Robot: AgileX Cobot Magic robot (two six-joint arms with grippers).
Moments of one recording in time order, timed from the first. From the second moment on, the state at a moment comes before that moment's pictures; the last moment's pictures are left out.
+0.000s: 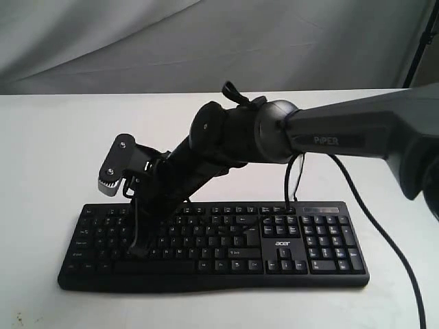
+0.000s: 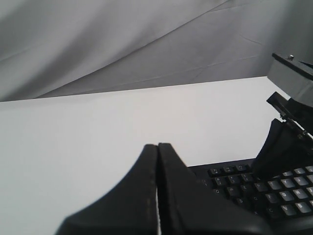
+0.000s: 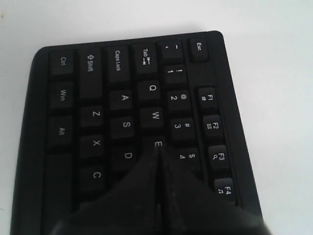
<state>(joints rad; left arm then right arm) -0.18 0.00 0.00 0.04 0.26 -0.02 0.77 2.19 -1.52 0.79 0.59 -1.28</state>
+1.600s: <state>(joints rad) -0.18 0.00 0.00 0.04 0.26 -0.02 0.77 2.21 -1.52 0.82 0.57 -1.32</state>
